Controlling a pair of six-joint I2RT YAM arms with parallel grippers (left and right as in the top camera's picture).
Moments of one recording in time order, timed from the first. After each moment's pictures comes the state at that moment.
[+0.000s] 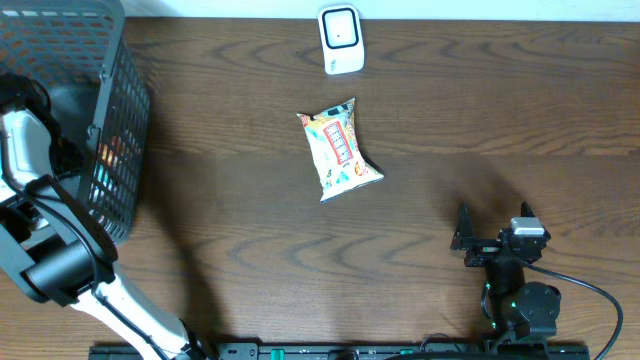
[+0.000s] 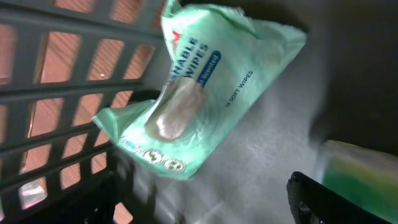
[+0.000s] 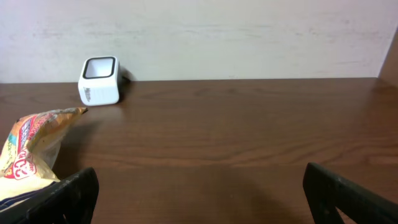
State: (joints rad) left arm 0.57 2.07 1.64 -0.95 -0.44 0.04; right arm 0.03 0.01 0.01 -0.07 0.02 0.03
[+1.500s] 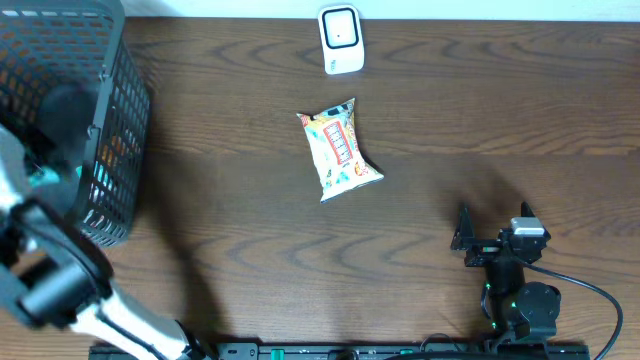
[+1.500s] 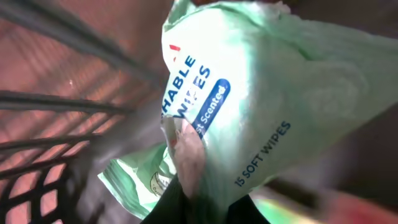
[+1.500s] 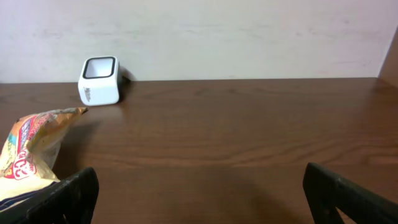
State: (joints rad) left arm 0.66 1.95 1.63 -0.82 -0.16 -0.23; right arm 0.03 0.01 0.01 -0.07 0.02 0.03
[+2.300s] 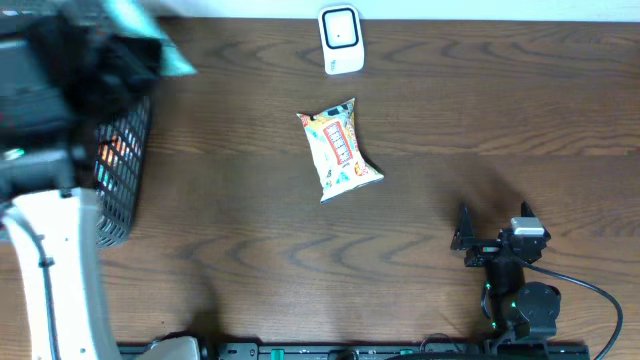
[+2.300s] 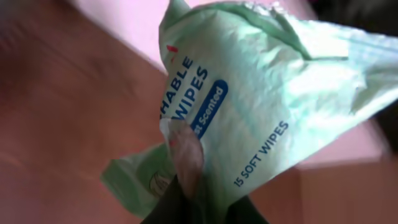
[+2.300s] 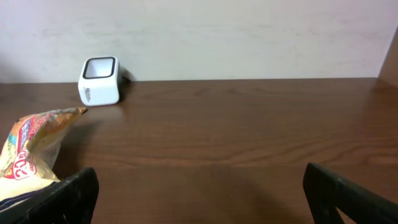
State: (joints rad) left arm 0.13 1.38 1.64 -0.83 0.44 -0.65; right arm 0.03 0.01 0.01 -0.07 0.02 0.03
